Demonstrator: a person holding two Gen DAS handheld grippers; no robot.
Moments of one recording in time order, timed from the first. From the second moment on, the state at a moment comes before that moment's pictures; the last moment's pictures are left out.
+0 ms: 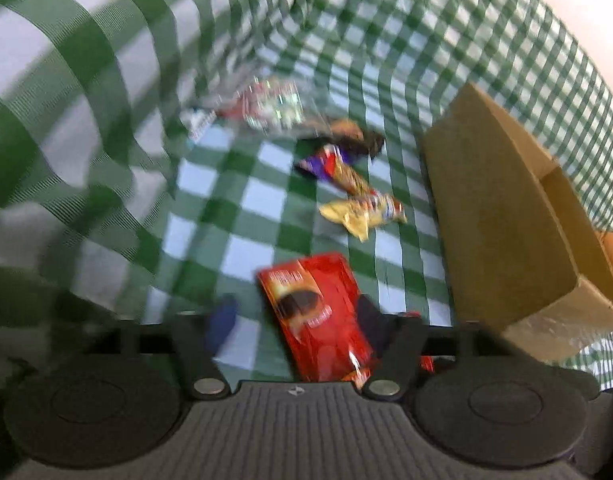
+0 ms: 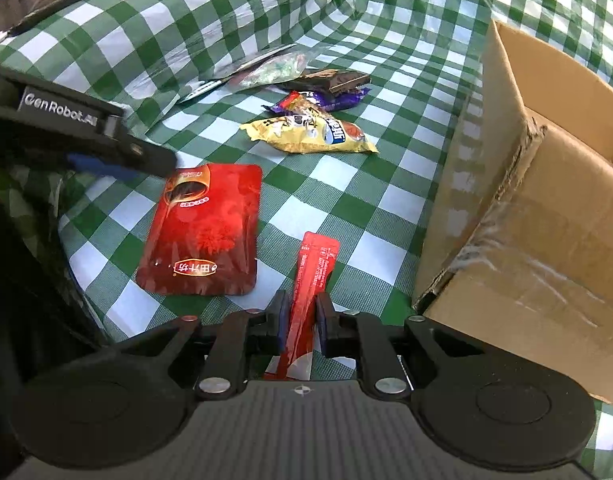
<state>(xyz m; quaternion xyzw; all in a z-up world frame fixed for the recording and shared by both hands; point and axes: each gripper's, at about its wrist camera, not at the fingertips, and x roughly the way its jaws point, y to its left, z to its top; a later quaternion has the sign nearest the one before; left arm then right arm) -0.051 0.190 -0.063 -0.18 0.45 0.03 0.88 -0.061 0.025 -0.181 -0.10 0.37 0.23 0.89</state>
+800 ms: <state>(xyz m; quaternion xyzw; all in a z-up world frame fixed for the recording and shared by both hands) -0.037 0.146 -0.073 -0.06 0.44 0.05 0.90 -0.061 0.019 -0.180 -0.10 0.36 0.22 0.90</state>
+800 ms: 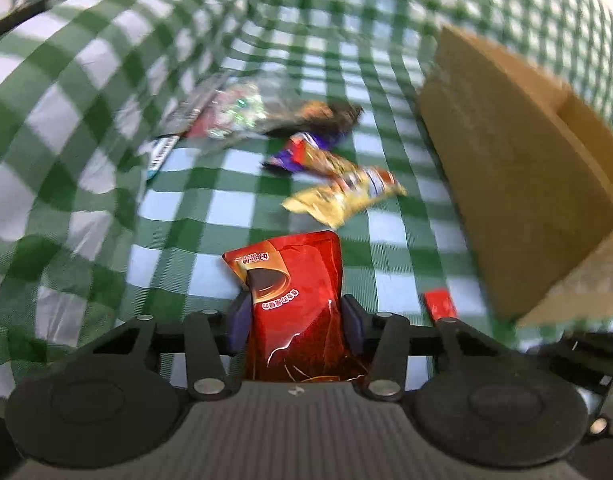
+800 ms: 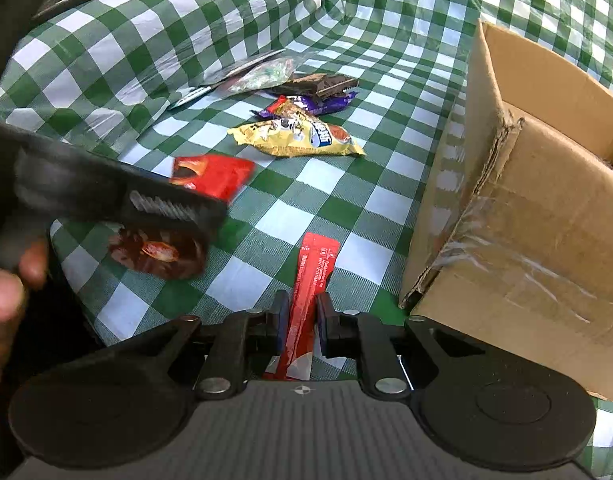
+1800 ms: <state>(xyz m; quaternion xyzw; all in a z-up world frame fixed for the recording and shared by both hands) -0.056 0.156 -0.032 -0.08 0.32 0.06 0.94 -0.088 -0.017 -0.070 -0.07 0.19 0.28 0.94</state>
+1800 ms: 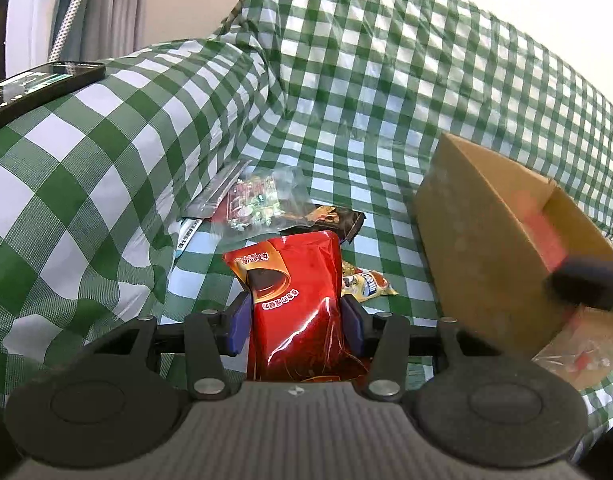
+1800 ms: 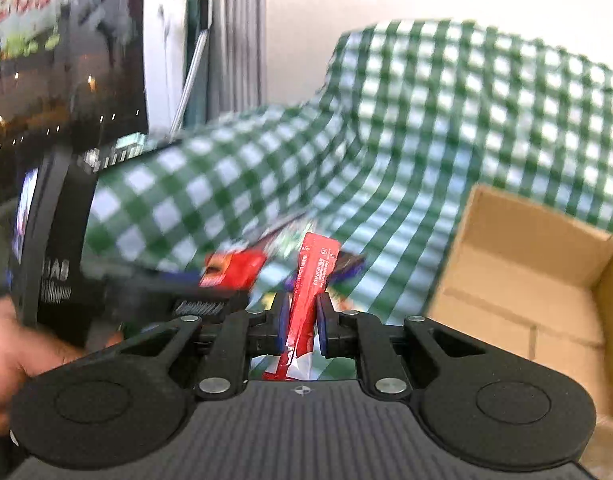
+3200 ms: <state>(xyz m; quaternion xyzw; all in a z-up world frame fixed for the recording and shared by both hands) 0.030 -0.067 0.098 0.03 0.23 -0.13 0.96 -0.054 -0.208 -0.087 0.21 0.06 0.00 0.97</state>
